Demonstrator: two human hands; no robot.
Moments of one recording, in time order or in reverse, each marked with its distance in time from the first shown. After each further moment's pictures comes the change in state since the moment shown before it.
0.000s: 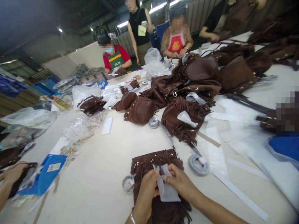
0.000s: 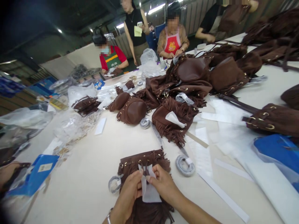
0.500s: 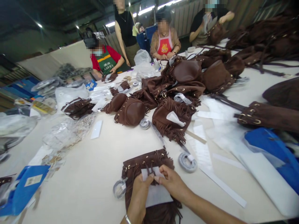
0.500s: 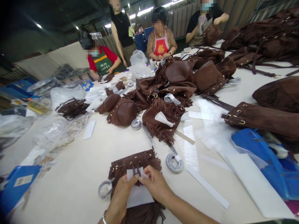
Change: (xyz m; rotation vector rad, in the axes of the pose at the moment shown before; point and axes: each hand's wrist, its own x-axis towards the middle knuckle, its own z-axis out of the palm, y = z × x) left_hand 0.017 -0.013 0.001 0.114 0.103 0.018; right_hand -0.004 0.001 -0.004 -0.200 0.123 -0.044
